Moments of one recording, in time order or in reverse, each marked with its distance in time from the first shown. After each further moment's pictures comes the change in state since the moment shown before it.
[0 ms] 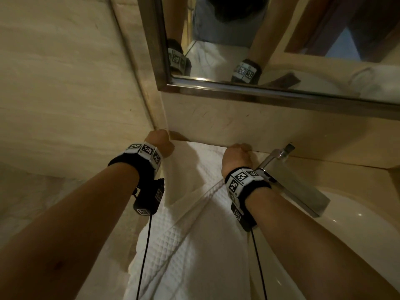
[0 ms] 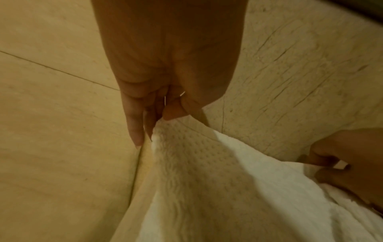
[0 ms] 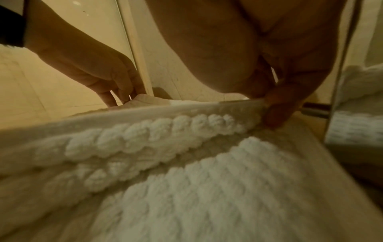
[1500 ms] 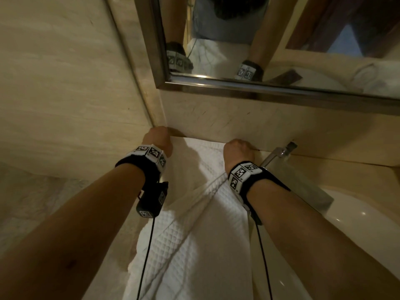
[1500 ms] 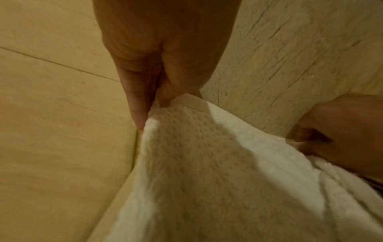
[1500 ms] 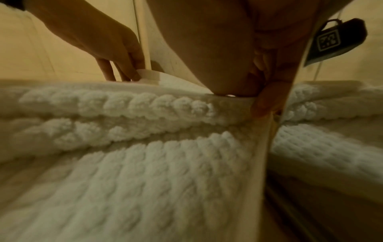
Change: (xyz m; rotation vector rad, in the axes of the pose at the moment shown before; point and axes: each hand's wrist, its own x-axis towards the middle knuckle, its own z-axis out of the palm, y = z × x) left_hand 0.006 0.002 0.008 0.181 0.110 -0.053; right_hand 0.018 0.006 0.003 -0.324 0.042 -0.233
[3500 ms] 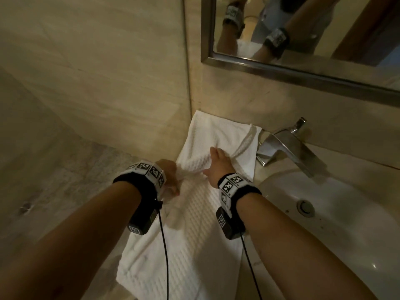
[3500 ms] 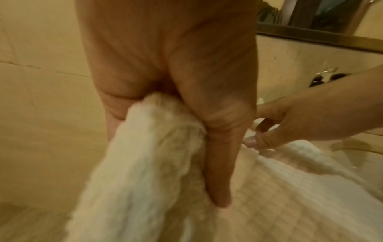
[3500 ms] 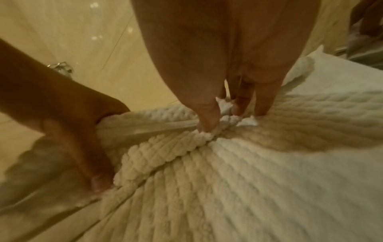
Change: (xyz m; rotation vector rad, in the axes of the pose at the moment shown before) left_hand -0.191 -0.061 0.043 0.148 -0.480 -0.008; right_hand -0.146 -0.040 0.037 0.435 -0.213 -0.333
